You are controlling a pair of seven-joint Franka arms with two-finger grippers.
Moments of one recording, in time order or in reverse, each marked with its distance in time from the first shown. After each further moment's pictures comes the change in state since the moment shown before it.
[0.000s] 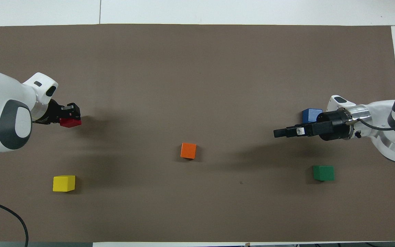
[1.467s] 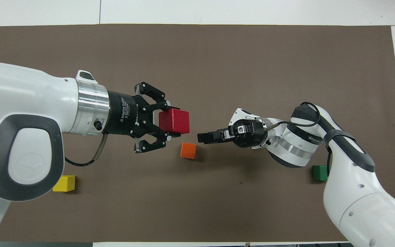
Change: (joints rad) left arm -0.128 -0.250 -0.305 0.135 -0.702 -0.127 -1.576; right arm 0.429 0.211 0.009 -0.018 0.786 -0.320 -0.012
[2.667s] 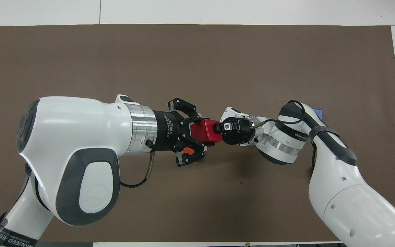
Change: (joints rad) left arm -0.160 -0.034 0.006 -0.120 0.000 0.220 -0.190; right arm 0.048 0.071 0.001 0.069 0.035 0.032 -0.026
